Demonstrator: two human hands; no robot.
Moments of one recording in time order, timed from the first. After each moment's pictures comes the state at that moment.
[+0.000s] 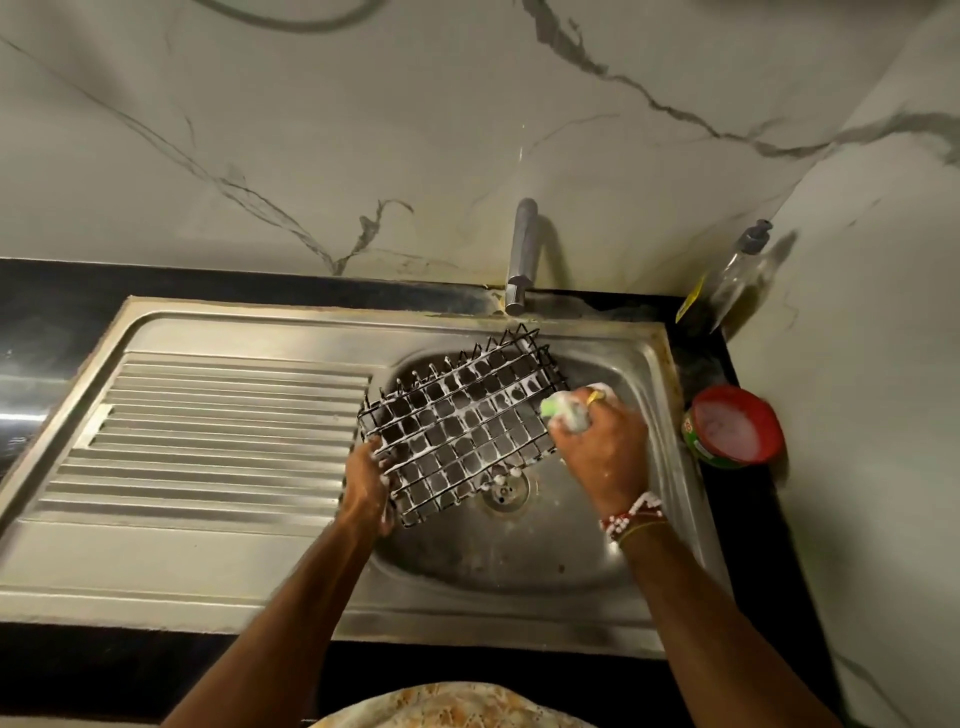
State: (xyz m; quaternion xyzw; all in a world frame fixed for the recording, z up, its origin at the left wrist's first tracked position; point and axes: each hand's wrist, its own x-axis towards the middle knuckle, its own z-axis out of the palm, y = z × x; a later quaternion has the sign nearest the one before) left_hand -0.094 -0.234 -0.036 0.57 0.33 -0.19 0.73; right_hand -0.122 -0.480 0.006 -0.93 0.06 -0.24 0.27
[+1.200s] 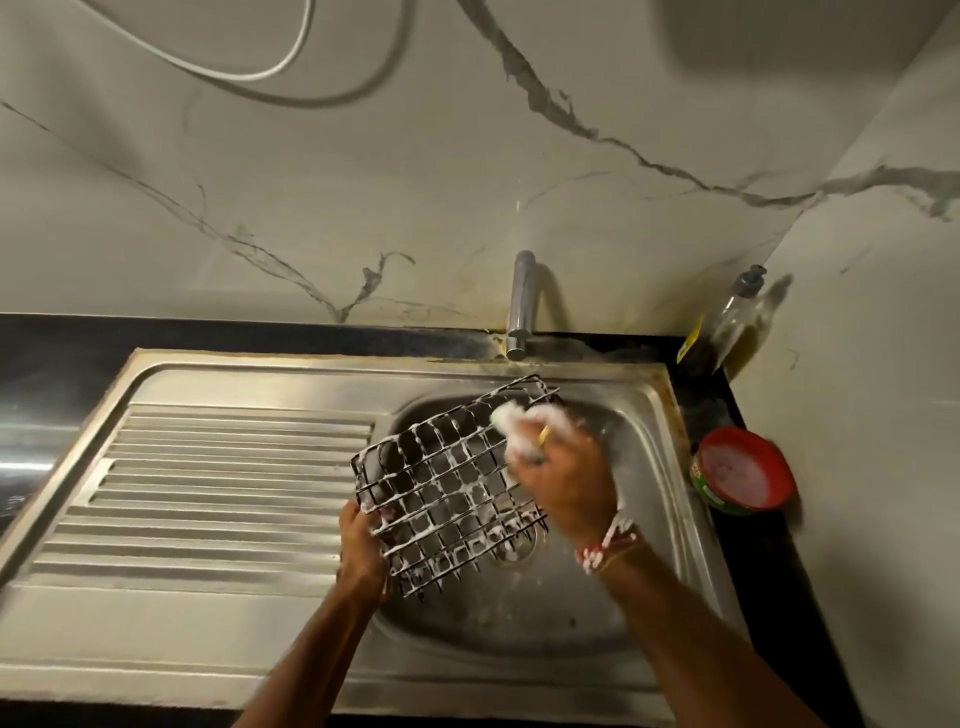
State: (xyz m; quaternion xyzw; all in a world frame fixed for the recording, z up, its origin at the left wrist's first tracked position) left_hand -0.098 -0.221 -0.062 0.57 0.30 -0.09 0.76; right_hand -0.095 -0.450 0.025 -0.92 -0.10 -0.30 0.25
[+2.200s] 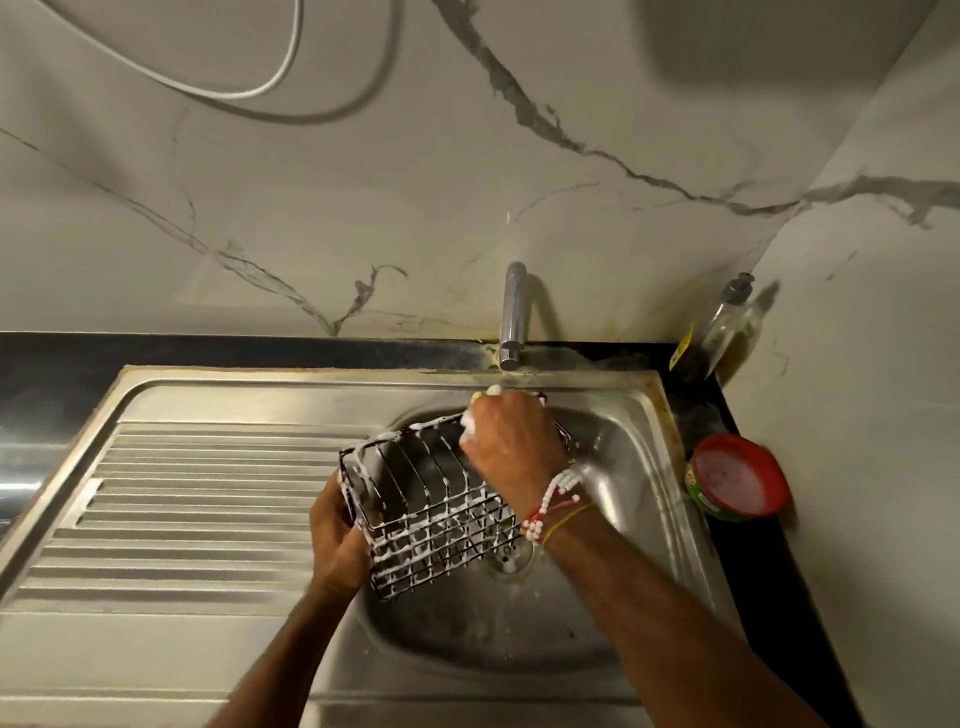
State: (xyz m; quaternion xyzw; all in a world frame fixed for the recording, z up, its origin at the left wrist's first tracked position) left_hand -0.084 -0.224 -0.028 0.70 -0.07 0.11 0.70; right_hand -0.058 -0.410 0.084 -0.99 -0.04 -0.10 0.13
